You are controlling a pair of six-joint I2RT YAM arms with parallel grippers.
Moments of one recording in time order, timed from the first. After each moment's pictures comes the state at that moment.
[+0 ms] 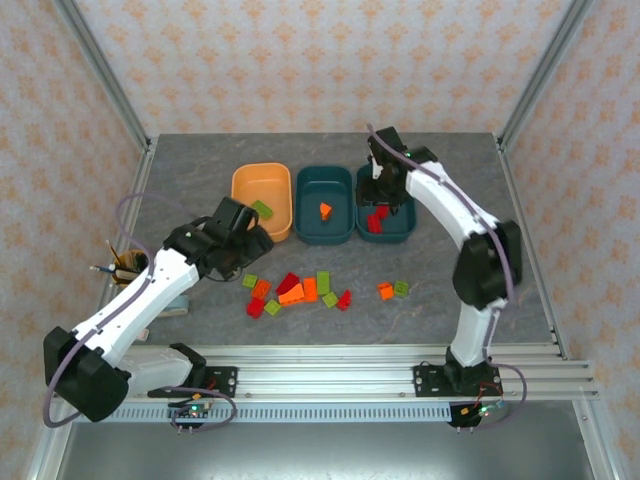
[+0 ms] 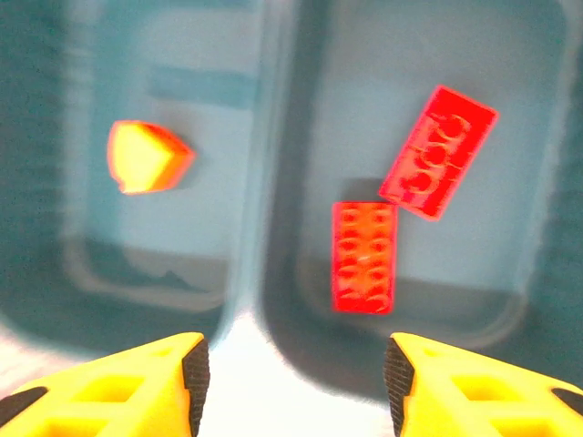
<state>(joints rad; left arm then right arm) -0.43 1.17 1.00 -0.94 -0.09 -1.12 0.44 1.79 1.65 -0.96 -0.06 0.33</state>
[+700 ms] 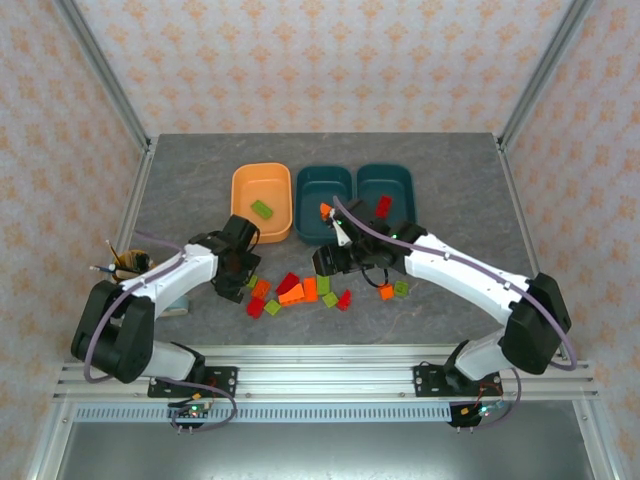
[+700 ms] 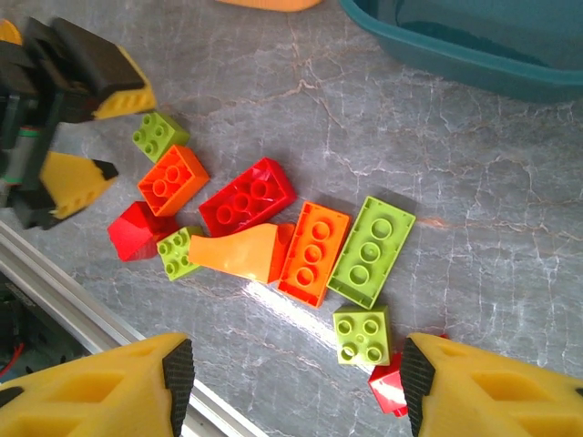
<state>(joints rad) -0.34 1.41 0.79 -0.73 -0.02 -1.60 0.82 1.43 1.16 -0.69 -0.17 0.50</state>
